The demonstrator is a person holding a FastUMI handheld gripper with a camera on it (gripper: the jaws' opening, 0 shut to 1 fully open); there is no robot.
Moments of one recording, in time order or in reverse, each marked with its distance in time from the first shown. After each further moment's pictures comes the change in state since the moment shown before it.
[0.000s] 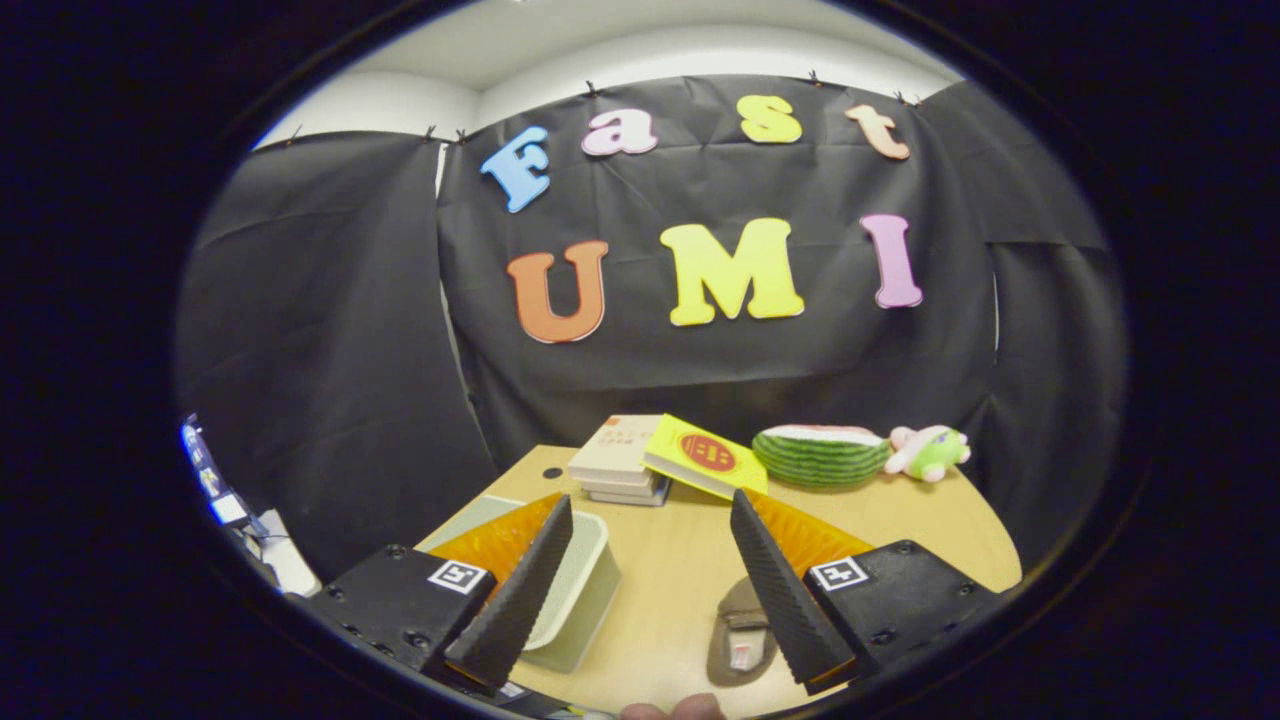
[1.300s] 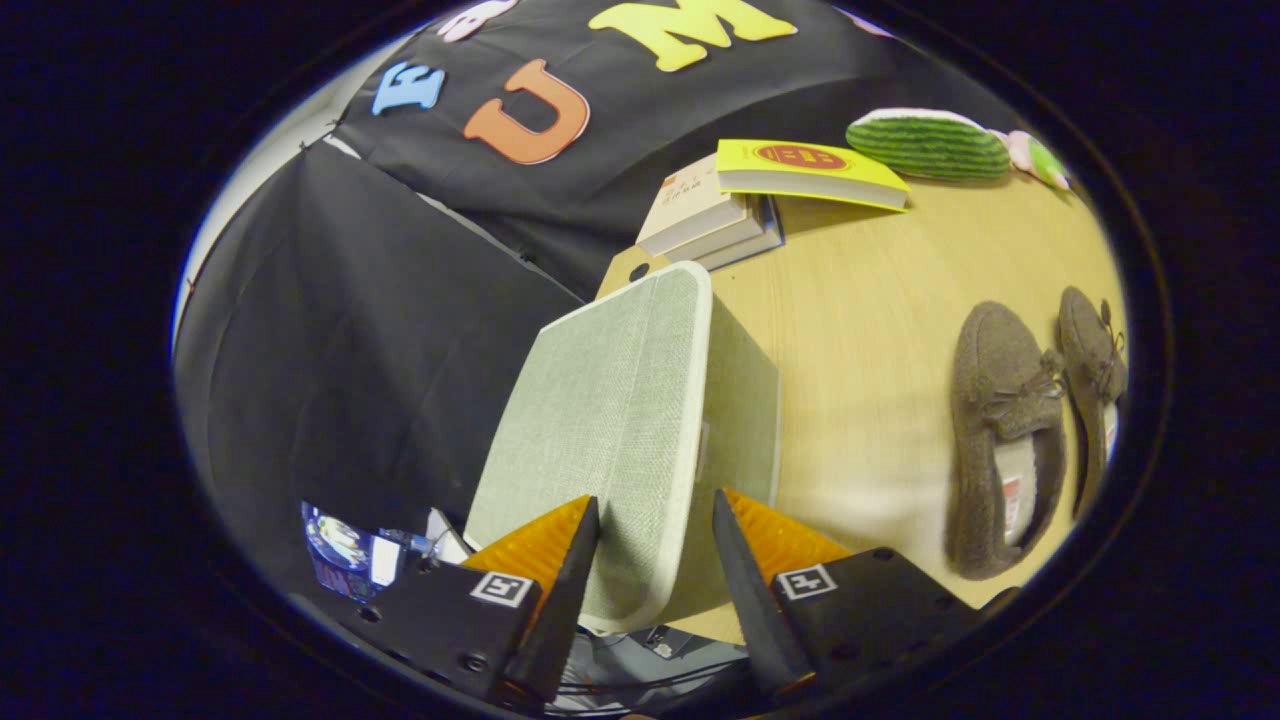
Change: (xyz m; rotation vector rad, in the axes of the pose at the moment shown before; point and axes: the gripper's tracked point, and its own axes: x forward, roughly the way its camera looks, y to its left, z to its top) arm 0.071 0.091 -0.172 0.506 0.637 0.319
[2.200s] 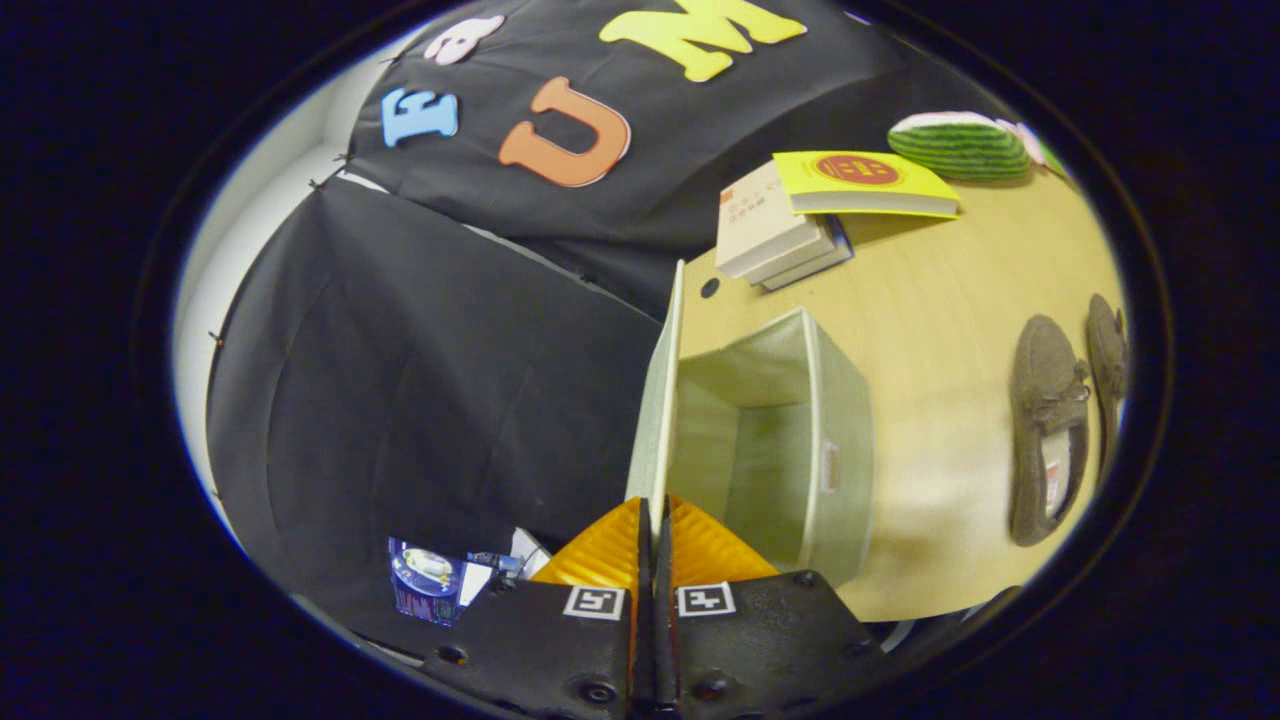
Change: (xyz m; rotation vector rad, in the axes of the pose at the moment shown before) arm -0.031 0.107 0.042 0.018 -0.002 0.127
